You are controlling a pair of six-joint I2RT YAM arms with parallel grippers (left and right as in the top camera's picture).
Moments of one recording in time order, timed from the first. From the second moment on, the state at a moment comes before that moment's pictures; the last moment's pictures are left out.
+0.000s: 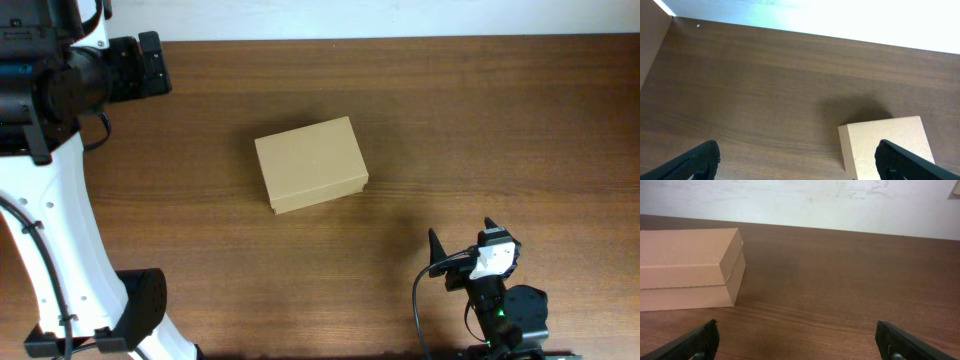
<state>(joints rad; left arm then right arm) 0.02 1.87 2.74 -1.69 -0.06 -0.12 0.09 0.01 0.10 -0.29 -0.08 -0.03</state>
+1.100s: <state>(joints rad) 0.02 0.89 1.55 -1.00 -0.18 -0.11 0.09 0.01 0.10 -0.29 -0.08 -0.03</state>
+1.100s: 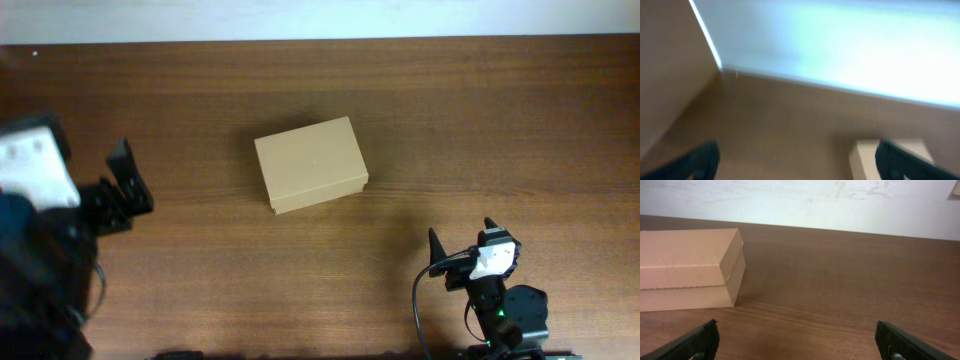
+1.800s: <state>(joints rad) 0.02 0.18 0.35 -0.08 -0.20 -0.11 0.09 0.01 0.09 -0.29 -0.07 -0.03</state>
